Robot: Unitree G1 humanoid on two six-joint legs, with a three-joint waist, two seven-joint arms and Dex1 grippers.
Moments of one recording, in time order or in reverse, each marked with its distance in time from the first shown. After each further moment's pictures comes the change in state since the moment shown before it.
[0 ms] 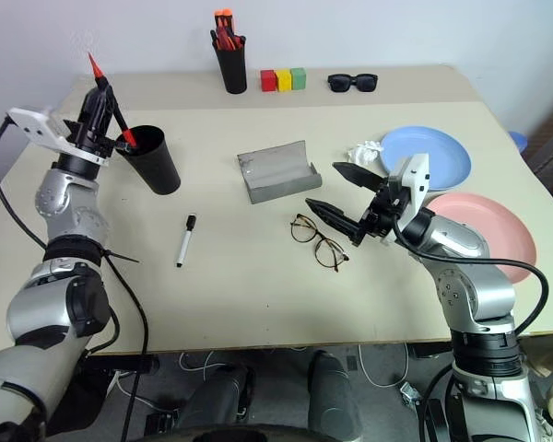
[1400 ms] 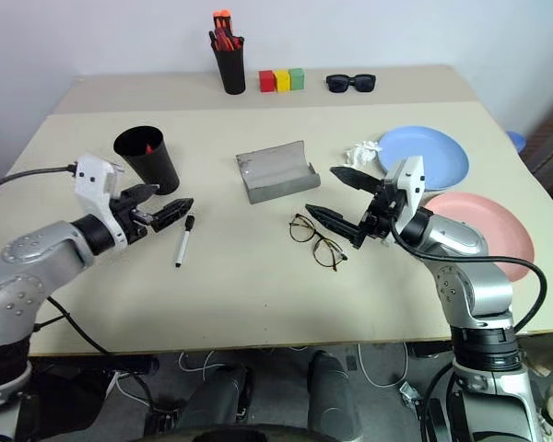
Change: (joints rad) left arm 0.653 0.201 -0.178 -1.546 -0.404 1.558 0.553; right arm -0.015 -0.011 0.017 0.049 -0.031 -0.025 0.067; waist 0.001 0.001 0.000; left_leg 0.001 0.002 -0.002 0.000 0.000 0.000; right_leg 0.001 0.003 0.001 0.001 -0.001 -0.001
